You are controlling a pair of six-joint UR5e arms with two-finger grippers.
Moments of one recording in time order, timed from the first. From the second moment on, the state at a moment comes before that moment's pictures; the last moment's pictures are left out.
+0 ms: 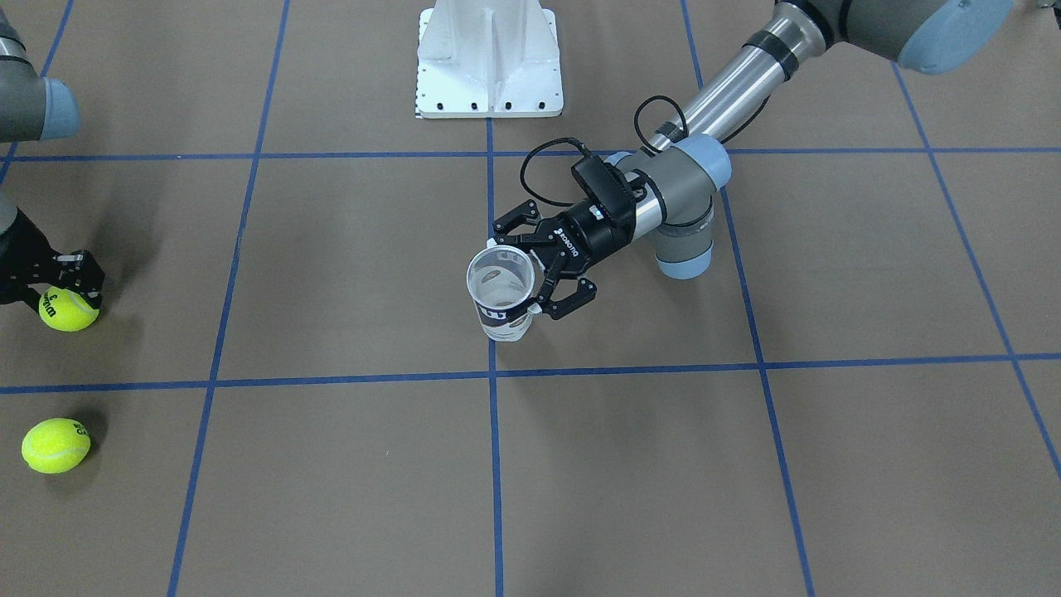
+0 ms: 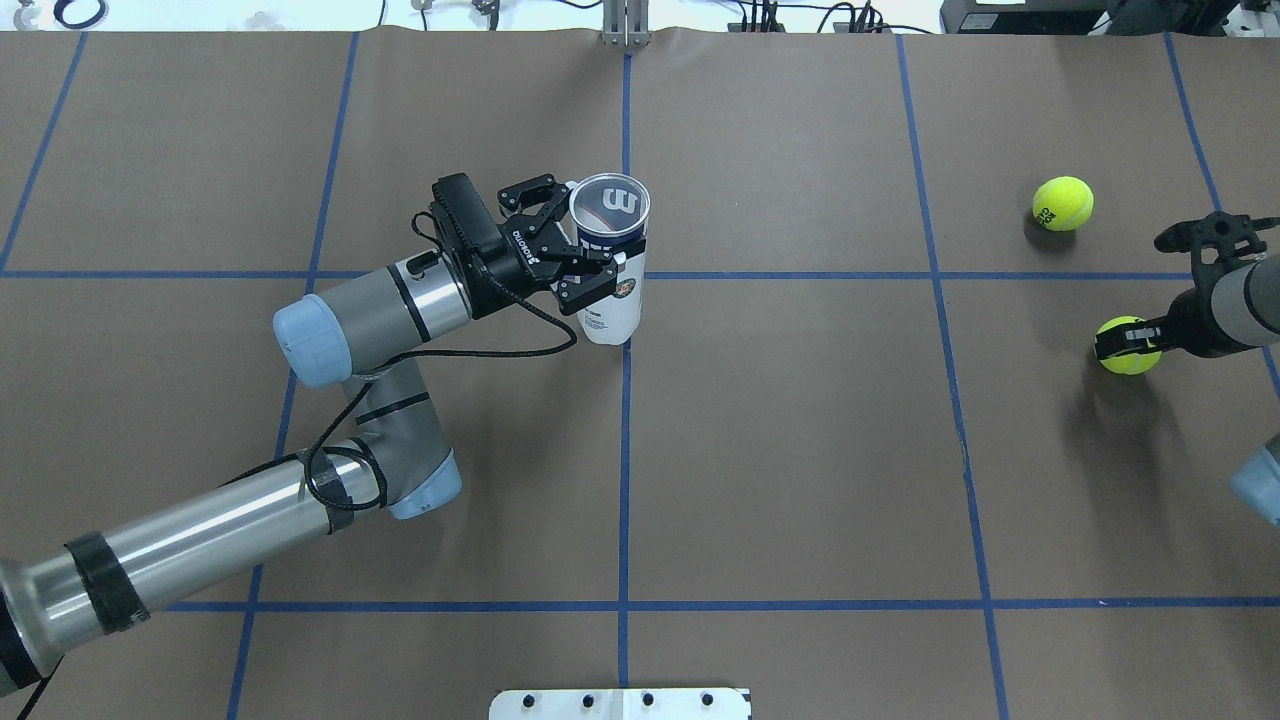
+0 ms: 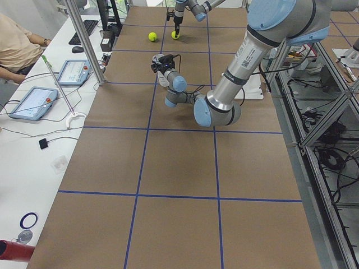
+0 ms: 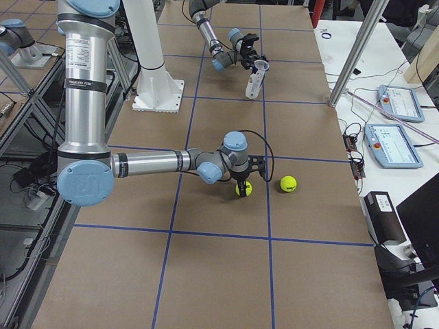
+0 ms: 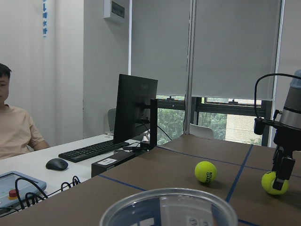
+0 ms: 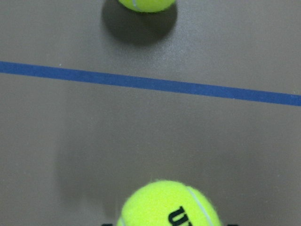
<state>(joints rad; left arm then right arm) -0.55 -2.34 -0.98 -3.54 -1.49 -0.41 0.96 -1.63 1.63 -0.95 2.03 0.73</state>
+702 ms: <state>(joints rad) -0.54 -2.34 -0.98 -3.57 -1.50 -0.37 1.03 -1.47 1.63 -1.05 2.16 0.73</state>
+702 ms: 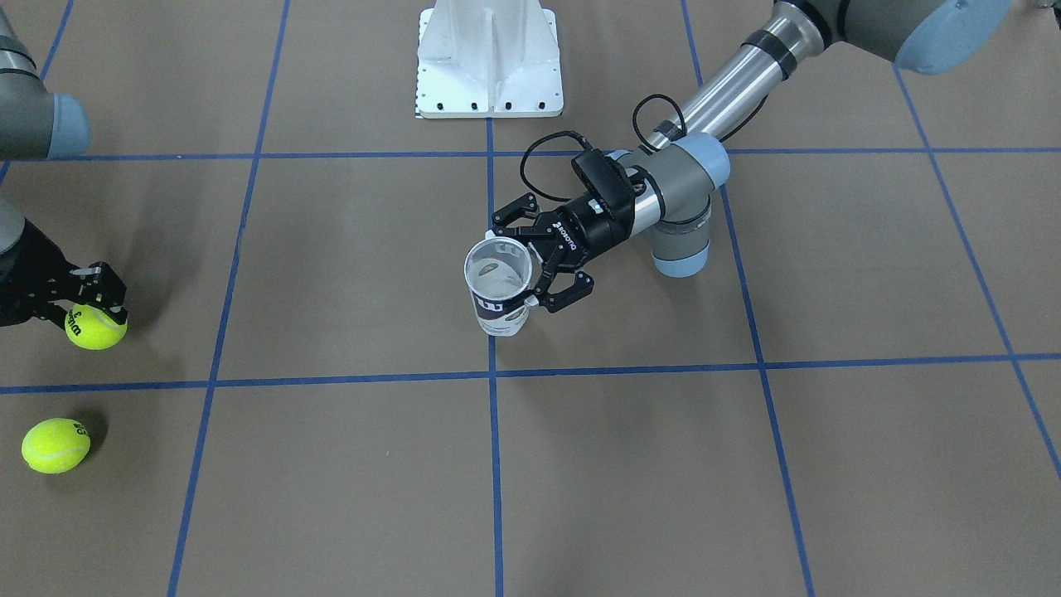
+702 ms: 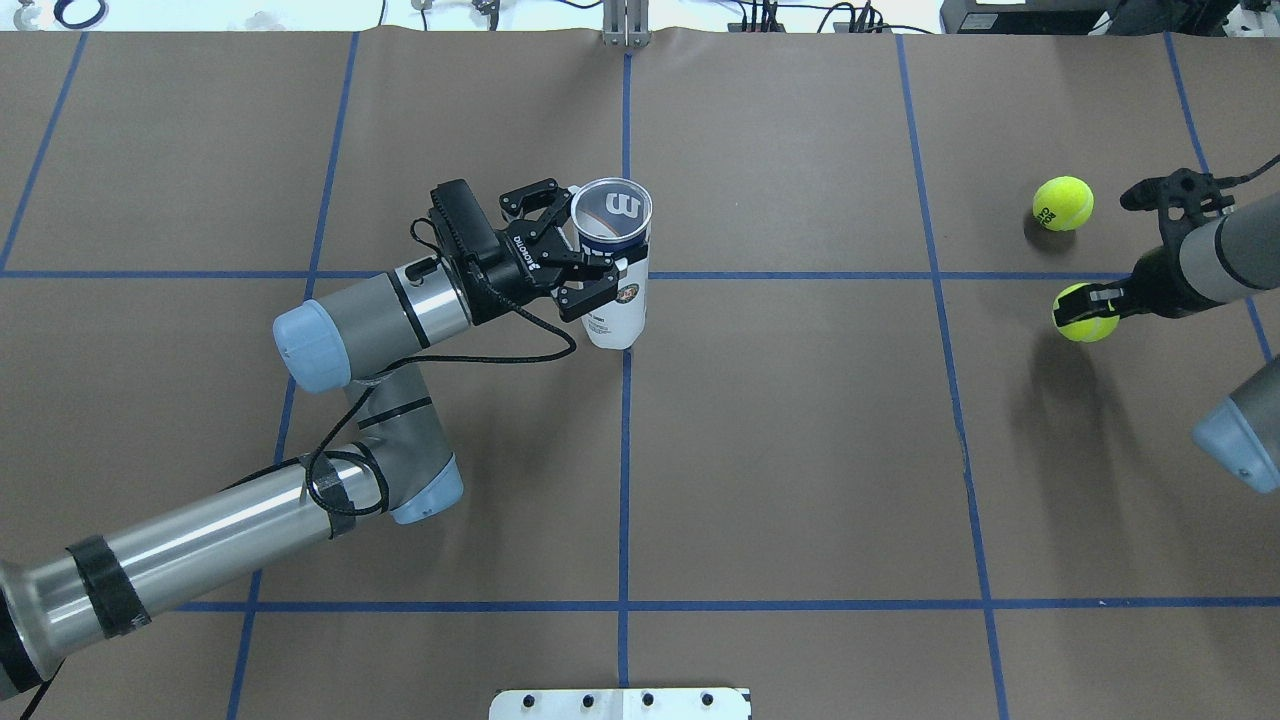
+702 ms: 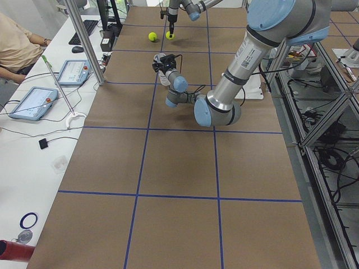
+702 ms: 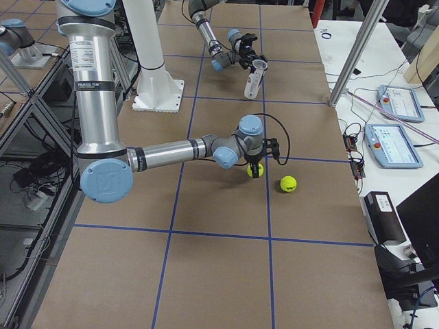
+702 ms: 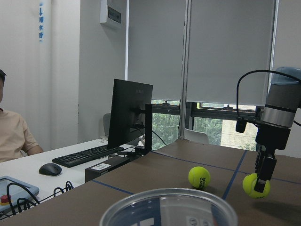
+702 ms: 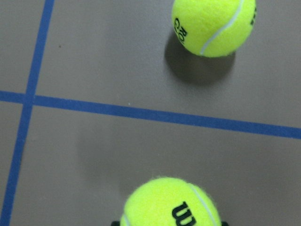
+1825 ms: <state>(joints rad) -0.52 -2.34 -0.96 -3.57 -1.55 -0.27 1.02 -0.97 1.77 -1.60 2.24 0.95</state>
